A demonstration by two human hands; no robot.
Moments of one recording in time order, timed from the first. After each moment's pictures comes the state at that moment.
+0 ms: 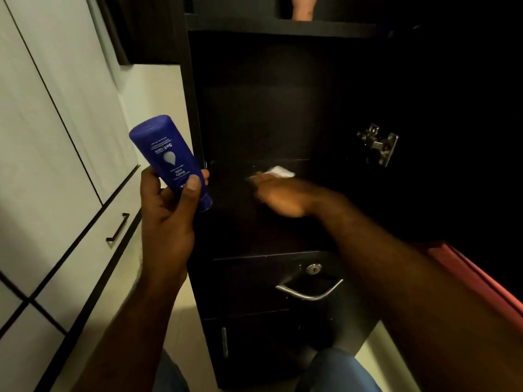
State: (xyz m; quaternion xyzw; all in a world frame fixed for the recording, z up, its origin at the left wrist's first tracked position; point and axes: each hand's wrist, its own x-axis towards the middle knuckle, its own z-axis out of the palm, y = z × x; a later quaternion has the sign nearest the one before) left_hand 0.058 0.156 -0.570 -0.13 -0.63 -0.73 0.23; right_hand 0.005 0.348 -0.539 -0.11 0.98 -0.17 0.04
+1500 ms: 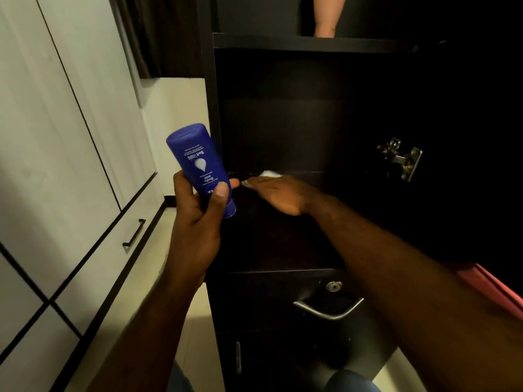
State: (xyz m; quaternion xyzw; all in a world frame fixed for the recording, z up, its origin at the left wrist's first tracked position) left_hand 0.036 0.152 -0.573 -0.15 -0.67 -0.70 0.19; right_hand -0.056 0.340 -0.549 -0.16 0.97 -0.18 0.02
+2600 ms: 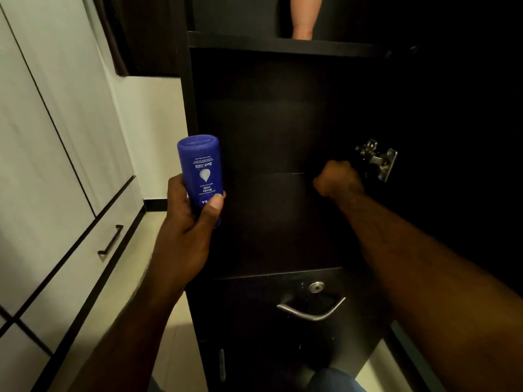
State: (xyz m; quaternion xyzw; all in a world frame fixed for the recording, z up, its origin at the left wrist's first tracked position) left_hand 0.036 0.154 -0.575 -0.16 -0.74 -0.63 0.16; right_hand -0.060 0.437 -0.538 0.22 0.96 -0.11 -0.13
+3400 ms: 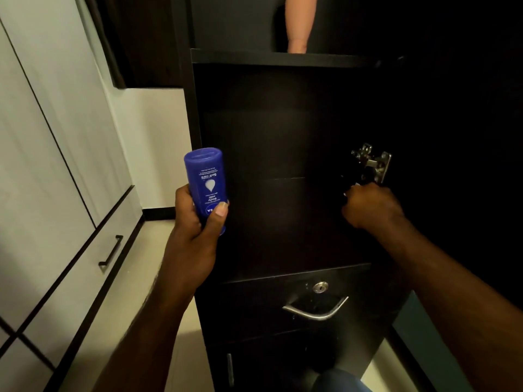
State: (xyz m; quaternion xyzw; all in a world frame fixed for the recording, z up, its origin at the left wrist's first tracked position) left_hand 0.034 0.154 -0.578 -0.17 -0.73 -0.65 0.14; right_hand 0.028 0.448 -0.540 0.20 0.97 0.06 -0.10
